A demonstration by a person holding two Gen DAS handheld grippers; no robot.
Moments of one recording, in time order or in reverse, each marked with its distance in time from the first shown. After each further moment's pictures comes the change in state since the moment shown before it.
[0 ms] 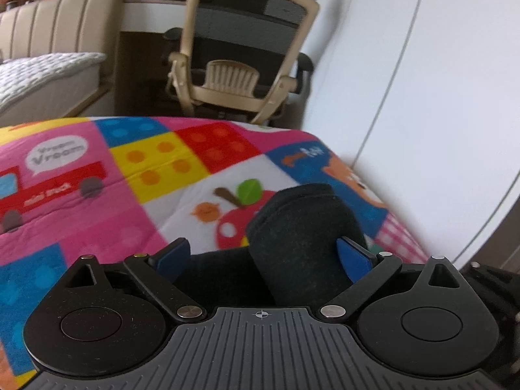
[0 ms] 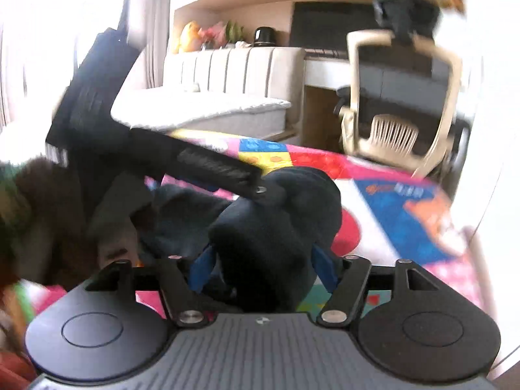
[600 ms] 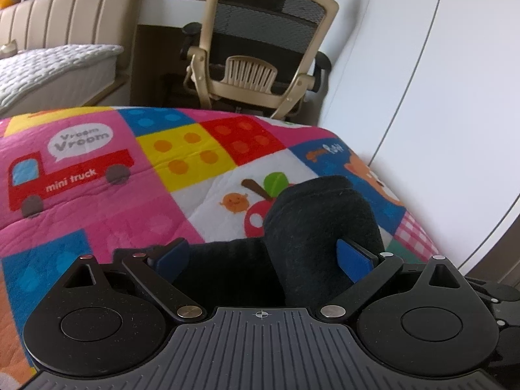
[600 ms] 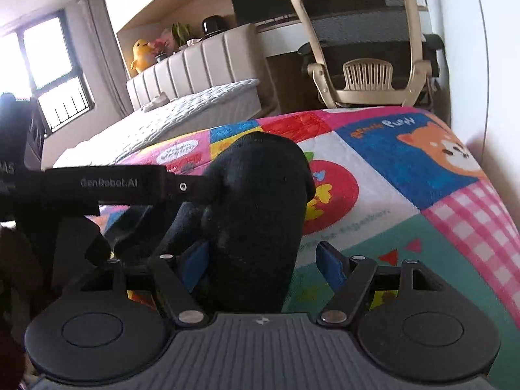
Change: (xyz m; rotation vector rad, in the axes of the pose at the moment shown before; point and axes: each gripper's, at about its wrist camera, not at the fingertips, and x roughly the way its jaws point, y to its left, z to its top) left arm -0.009 0.016 -0.005 -0.022 0.012 0.034; right arm 0.044 -0.018 -0.007 0.231 0.080 -0.015
